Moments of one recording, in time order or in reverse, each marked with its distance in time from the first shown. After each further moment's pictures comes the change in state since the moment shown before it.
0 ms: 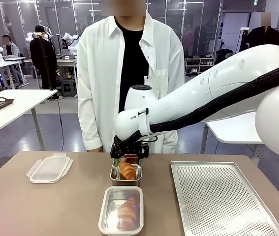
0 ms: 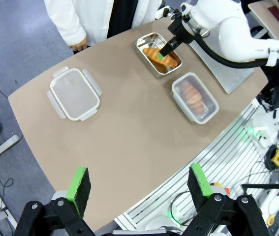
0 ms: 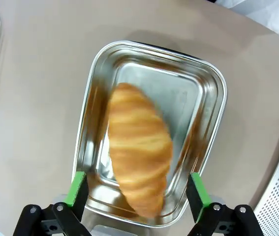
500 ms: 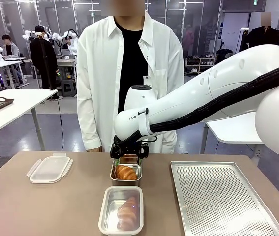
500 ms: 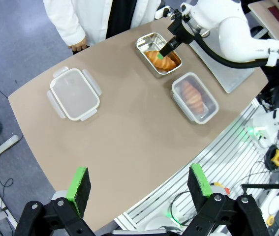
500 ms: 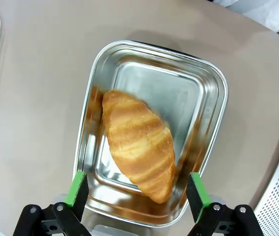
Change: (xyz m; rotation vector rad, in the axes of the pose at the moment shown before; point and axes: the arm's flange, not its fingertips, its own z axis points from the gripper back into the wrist) left arm 0.000 0.000 0.000 0.000 0.000 0.000; right arm 0.000 0.001 0.000 0.001 0.000 0.001
